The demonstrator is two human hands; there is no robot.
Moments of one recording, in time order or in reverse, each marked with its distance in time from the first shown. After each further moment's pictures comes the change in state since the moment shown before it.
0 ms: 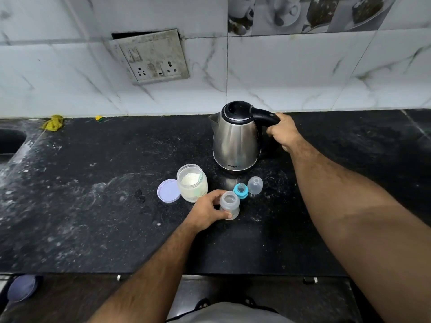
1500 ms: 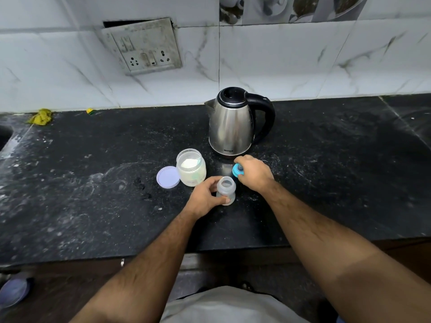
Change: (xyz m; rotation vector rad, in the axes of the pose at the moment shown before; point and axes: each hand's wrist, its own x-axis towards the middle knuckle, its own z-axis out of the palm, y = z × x) left_hand -0.020 -0.010 0.004 -0.050 0.026 0.048; right_hand -0.143 0.063 0.064 -0.900 -0.244 -0.189
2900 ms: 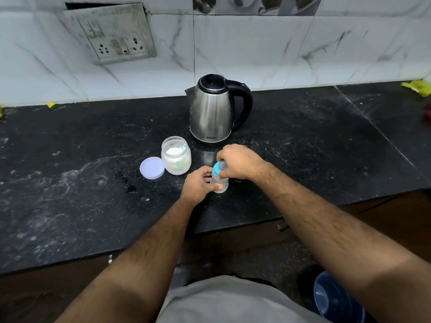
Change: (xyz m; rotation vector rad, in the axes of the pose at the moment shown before) left_hand 0.004 -0.014 0.011 0.018 -0.021 0.029; right_hand -0.058 -0.059 -0.055 -0.271 -0.101 -0.177
